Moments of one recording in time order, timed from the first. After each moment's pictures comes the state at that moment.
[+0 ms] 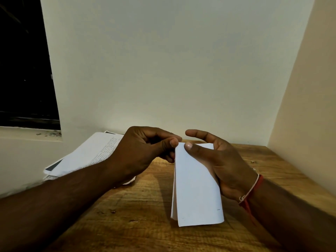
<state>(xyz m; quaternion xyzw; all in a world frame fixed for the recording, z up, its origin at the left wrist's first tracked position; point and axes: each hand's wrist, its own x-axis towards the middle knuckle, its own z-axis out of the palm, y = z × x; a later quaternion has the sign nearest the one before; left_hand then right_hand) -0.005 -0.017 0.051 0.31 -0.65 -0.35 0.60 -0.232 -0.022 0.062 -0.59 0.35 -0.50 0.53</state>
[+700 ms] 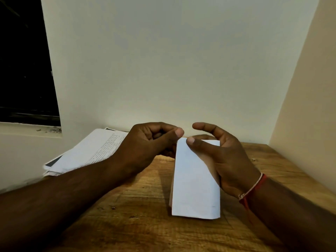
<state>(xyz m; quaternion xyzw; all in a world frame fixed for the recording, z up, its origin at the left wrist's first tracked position) -0.014 -0.010 0.053 0.36 -0.62 -0.38 0.58 -0.227 -0.019 0.062 -0.60 0.34 -0.56 0.46</state>
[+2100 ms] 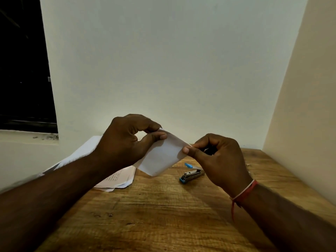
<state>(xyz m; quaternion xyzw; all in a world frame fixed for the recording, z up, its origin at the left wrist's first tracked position) 0.021 -0.030 0.060 0.36 -0.74 0.07 0.57 -0.238 -0.050 0.040 -0.70 0.40 -0.56 0.18</state>
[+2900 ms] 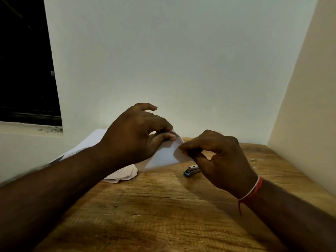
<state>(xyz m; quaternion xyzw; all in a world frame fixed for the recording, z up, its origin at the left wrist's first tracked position) 0.021 -0.029 0.068 0.33 -0.81 0.24 0.42 -0.241 -0.042 0.038 -0.84 0.25 -0.49 -0.03</state>
